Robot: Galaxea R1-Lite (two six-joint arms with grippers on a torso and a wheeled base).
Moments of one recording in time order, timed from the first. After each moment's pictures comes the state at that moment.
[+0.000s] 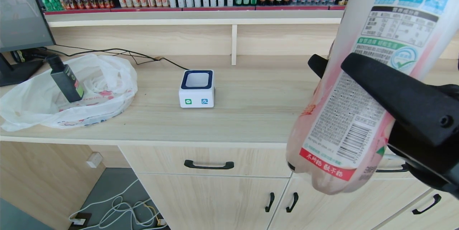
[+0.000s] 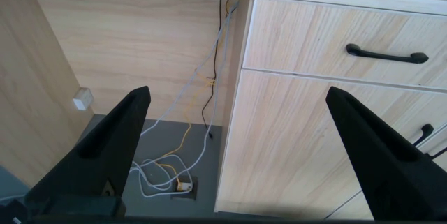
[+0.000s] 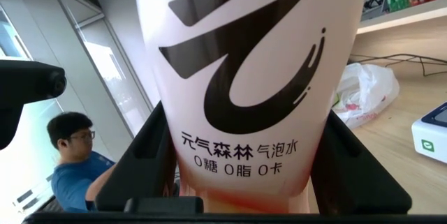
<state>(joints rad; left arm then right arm) 0.00 0.00 0.00 0.00 0.00 -0.01 0.79 1.47 -0.51 -1.57 0.43 0.58</state>
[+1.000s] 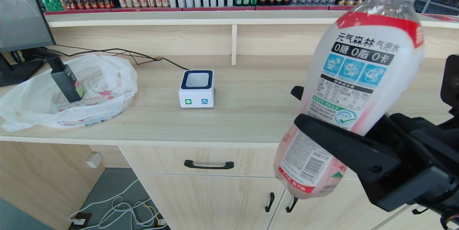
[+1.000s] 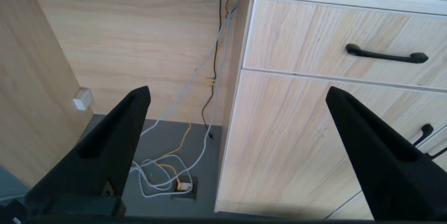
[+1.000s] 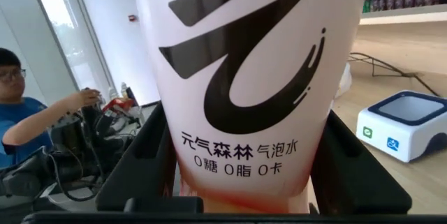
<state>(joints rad) 0.00 0.00 0.00 0.00 0.00 -0.01 0.78 1.52 -0.44 -1.57 0.42 0.26</state>
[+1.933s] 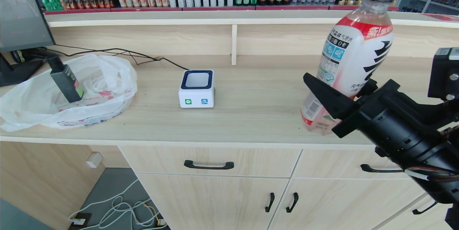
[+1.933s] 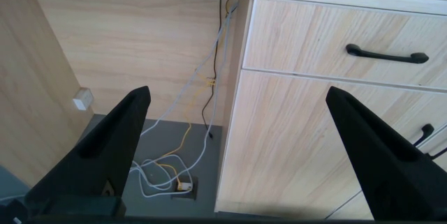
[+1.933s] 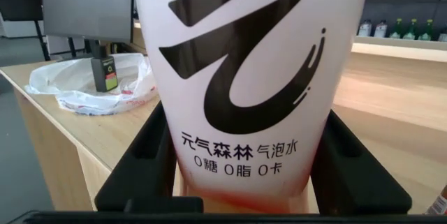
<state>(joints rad) 0.00 0.00 0.00 0.00 0.00 -0.01 0.61 1.57 -0.46 -1.57 0.08 -0.09</state>
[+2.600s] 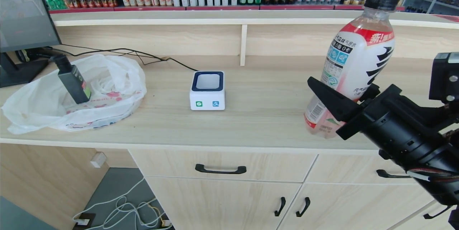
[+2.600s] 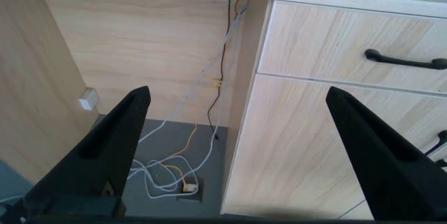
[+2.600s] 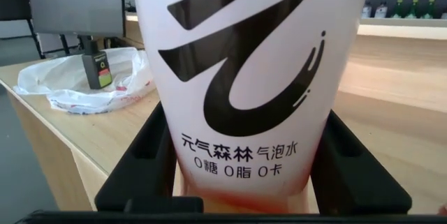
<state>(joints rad) 0.00 0.00 0.00 0.00 0.00 -0.01 0.58 1.56 -0.44 -1.57 0.08 -0.06</state>
